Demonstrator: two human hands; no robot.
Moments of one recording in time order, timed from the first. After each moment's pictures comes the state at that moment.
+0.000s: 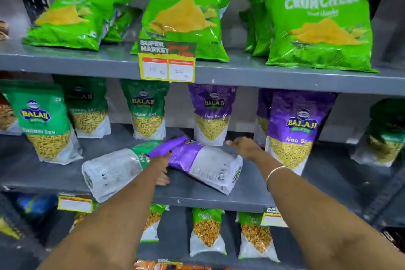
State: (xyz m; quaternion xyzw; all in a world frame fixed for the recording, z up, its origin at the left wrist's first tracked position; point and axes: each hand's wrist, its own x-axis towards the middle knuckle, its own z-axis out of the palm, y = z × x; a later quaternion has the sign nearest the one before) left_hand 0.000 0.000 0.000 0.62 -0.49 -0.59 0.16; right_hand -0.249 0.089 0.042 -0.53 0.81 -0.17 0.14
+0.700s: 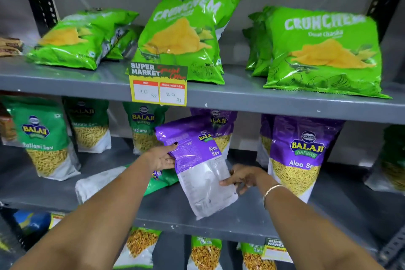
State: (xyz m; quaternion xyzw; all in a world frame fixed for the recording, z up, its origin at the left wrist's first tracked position) left_hand -0.034 -0.034 0.068 0.49 -0.41 -0.72 0.28; right_hand -0.272 0.065 0.025 -0.44 0.76 -0.16 0.45
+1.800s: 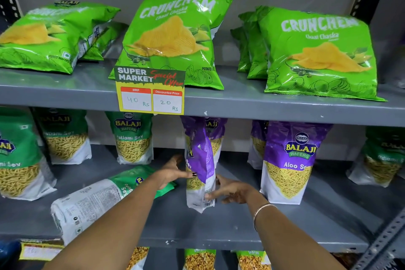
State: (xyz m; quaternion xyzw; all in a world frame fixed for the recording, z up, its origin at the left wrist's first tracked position) left_hand -0.068 -0.045 0.024 0.43 -0.68 -0.57 0.17; right_hand -0.243 0.071 0.009 -0.43 0.69 -0.26 0.52
